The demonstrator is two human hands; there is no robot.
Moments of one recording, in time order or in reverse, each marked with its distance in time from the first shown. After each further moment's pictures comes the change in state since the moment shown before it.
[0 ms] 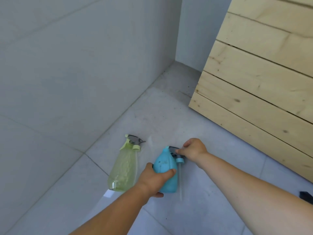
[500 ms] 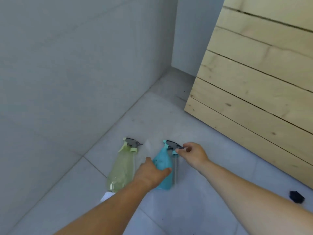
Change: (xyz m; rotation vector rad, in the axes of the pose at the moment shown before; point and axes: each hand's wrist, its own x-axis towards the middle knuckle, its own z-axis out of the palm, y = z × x) left_hand 0.001 0.020 -0.001 0.487 0.114 0.093; right_hand -0.022 0.014 -0.010 0.102 0.056 -0.105
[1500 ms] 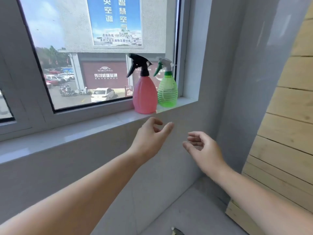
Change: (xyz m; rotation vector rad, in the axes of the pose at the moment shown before) left_hand -0.310 0.078 -0.367 -0.412 0.781 0.811; right_hand -0.253 -0.397 -0.070 0.254 0.145 -0.977
